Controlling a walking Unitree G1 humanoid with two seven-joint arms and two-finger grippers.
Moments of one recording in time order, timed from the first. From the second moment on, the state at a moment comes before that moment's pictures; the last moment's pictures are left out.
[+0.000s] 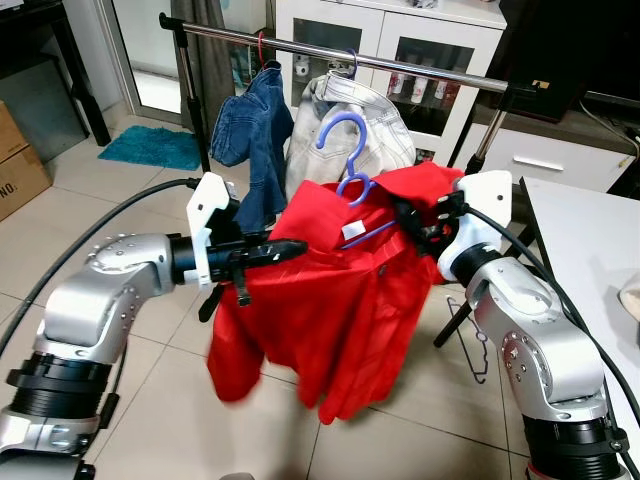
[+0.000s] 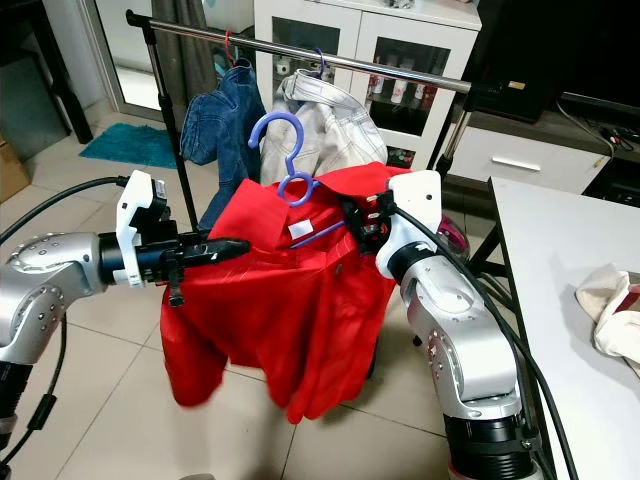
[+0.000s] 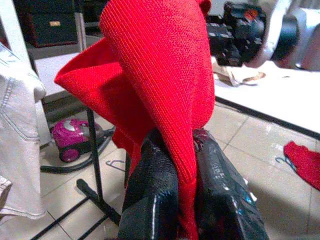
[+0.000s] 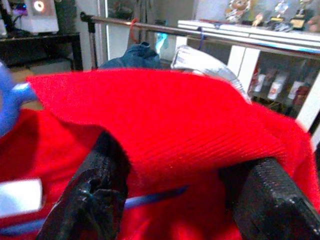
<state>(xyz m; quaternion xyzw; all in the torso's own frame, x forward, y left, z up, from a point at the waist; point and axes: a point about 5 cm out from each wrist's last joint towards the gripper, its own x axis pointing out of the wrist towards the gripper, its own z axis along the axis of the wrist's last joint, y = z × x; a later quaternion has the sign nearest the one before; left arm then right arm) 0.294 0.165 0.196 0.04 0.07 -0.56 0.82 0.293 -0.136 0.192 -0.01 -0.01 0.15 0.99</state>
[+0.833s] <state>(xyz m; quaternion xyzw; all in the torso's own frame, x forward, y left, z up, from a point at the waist) 0.285 0.192 0.203 0.13 0.11 -0.60 0.78 0.305 -0.156 0.234 0.09 -0.07 0.25 0.96</state>
